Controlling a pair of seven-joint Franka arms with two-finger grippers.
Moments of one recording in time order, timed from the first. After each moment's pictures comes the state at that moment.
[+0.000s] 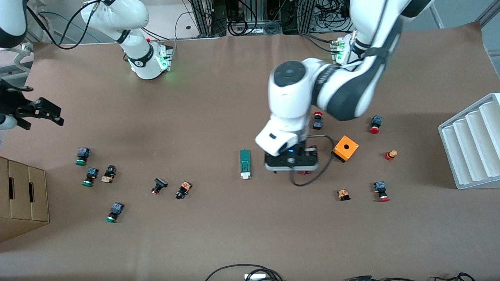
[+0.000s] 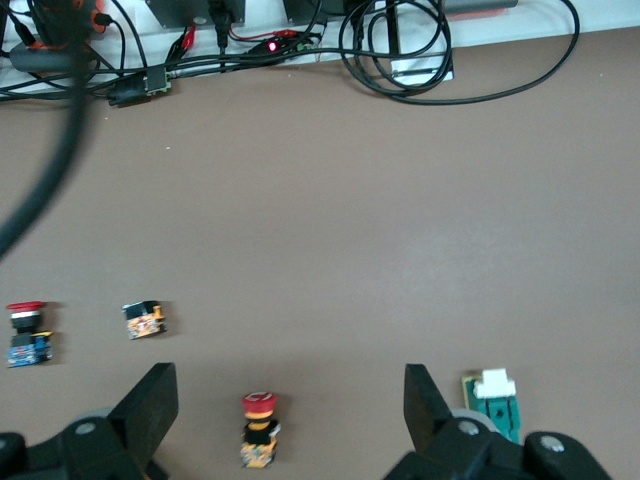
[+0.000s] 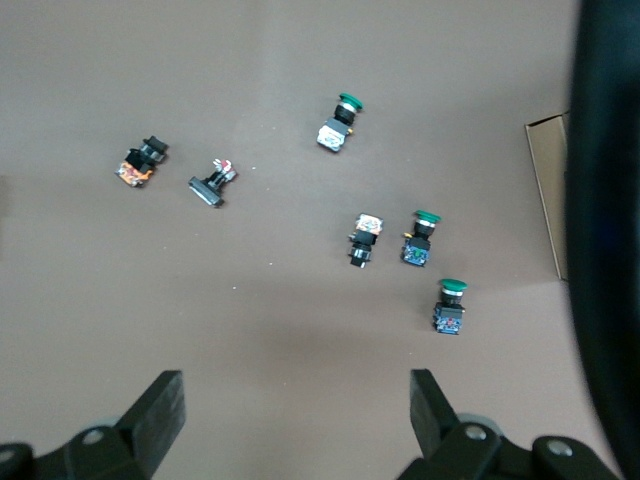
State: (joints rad) left arm -0.36 0.49 -0.31 -1.30 0.40 1.96 -0.68; right arm -0.03 -0.13 -0.06 -1.78 0.01 1.70 -0.19
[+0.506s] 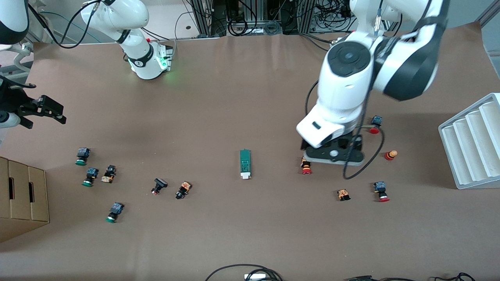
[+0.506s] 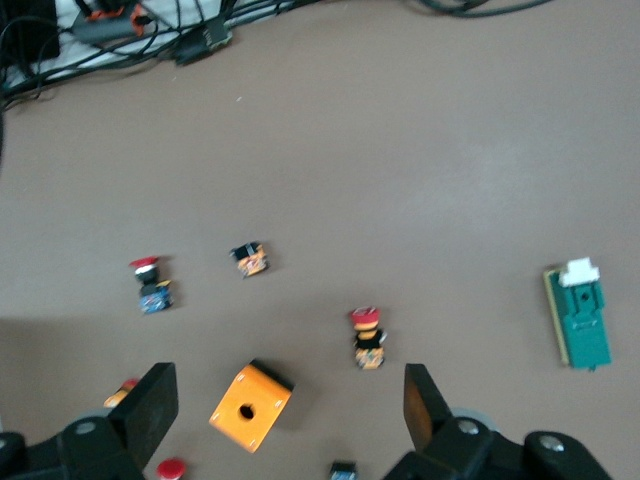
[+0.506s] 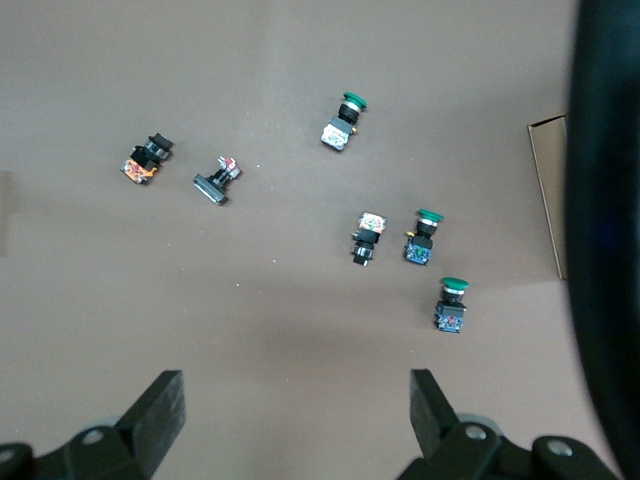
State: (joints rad) left arm -0.25 0.36 -0.31 -1.30 0.29 1.71 -0.38; right arm -0.03 -0.13 -0.06 -1.77 0.01 1.69 -0.19
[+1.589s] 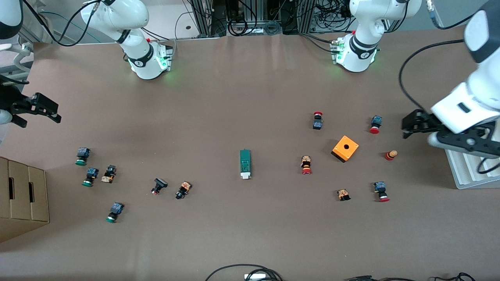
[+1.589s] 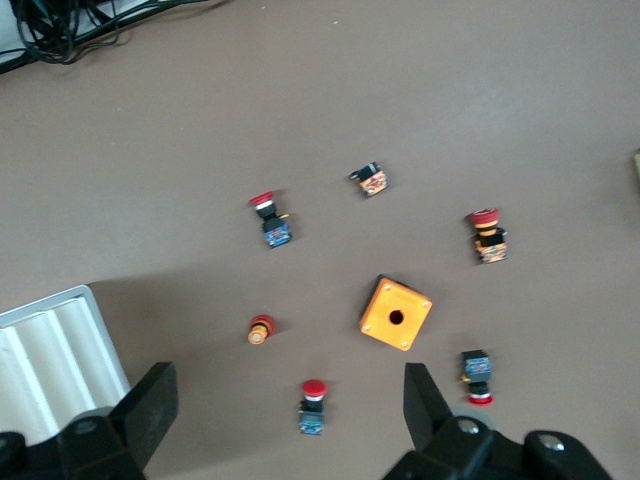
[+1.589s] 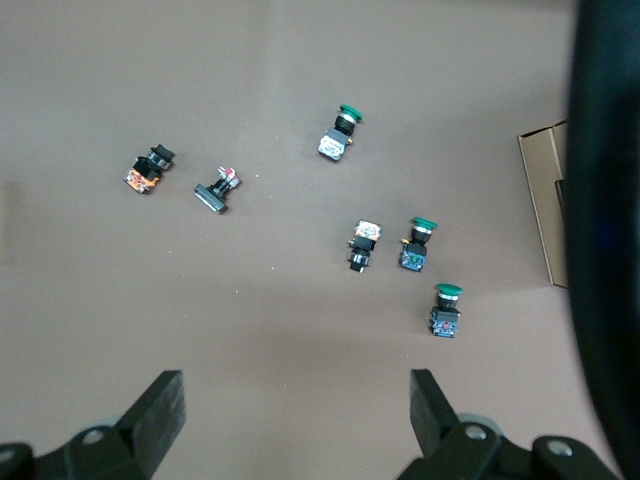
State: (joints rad) left arm -0.14 0.13 0.03 -1.45 0.03 1.62 0.21; right arm -0.03 -0.13 -0.06 -1.74 0.01 1.68 -0.19
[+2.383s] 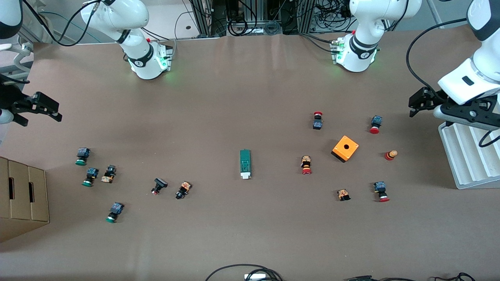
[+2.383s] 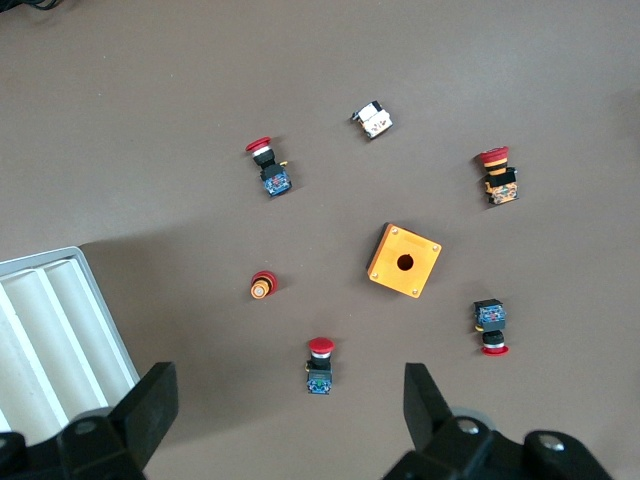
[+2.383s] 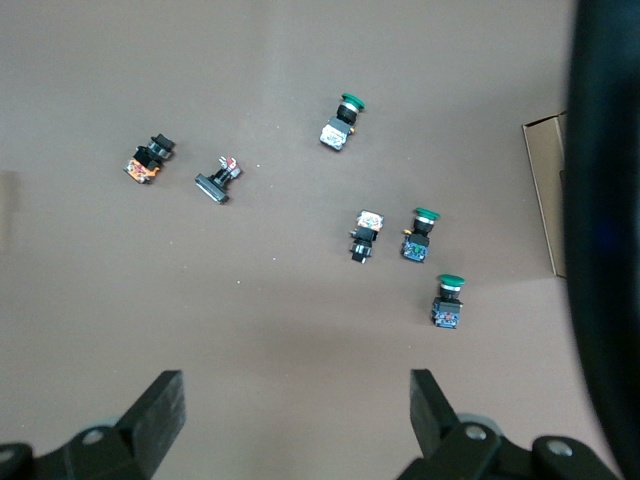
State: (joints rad) left arm -0.14 -0.07 0.06 -1.74 0.03 1.69 0.26; right arm -0.03 -0.13 -0.06 -1.74 0.01 1.65 -0.19
